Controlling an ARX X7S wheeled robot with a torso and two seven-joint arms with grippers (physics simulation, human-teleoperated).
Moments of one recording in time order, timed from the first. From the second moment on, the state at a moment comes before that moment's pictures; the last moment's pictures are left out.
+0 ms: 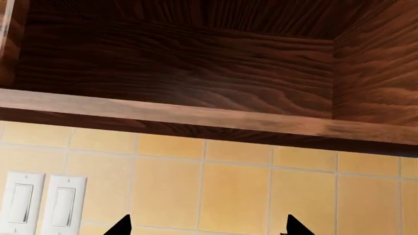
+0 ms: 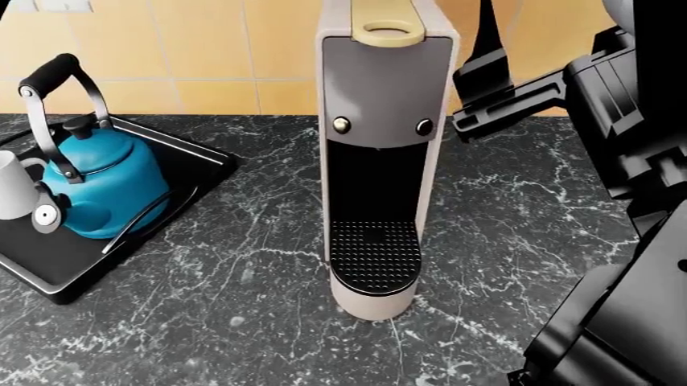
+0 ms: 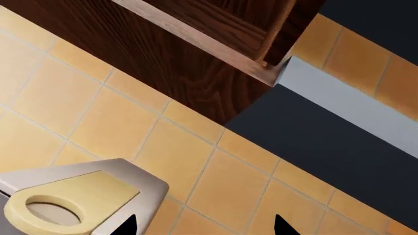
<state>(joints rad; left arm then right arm) -1.43 -0.80 0.43 0.42 -1.47 -0.68 -0.93 1.10 0.11 -0.40 -0.85 -1.02 1.39 -0.91</state>
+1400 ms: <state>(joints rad) -1.44 -0.80 0.43 0.40 -1.45 -0.67 -0.91 1.32 0.13 -0.41 -0.85 -1.66 1.37 -1.49</state>
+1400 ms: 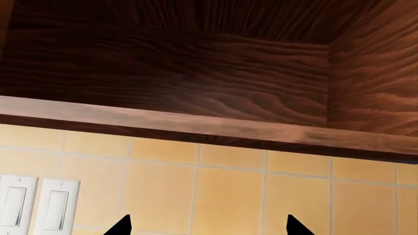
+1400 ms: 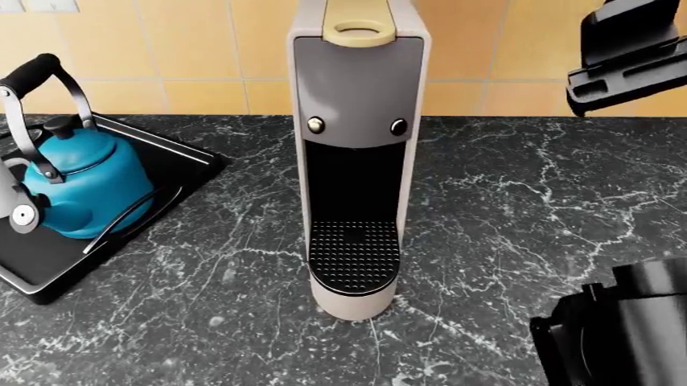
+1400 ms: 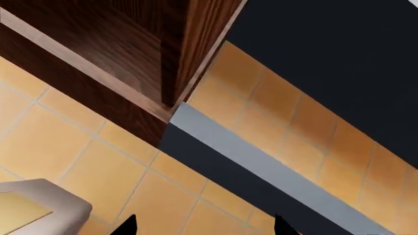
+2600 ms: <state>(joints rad) -1.44 -0.80 0.43 0.40 -1.45 -0.67 -0.91 1.59 0.05 0.04 -0.74 -1.57 0.92 -1.57</state>
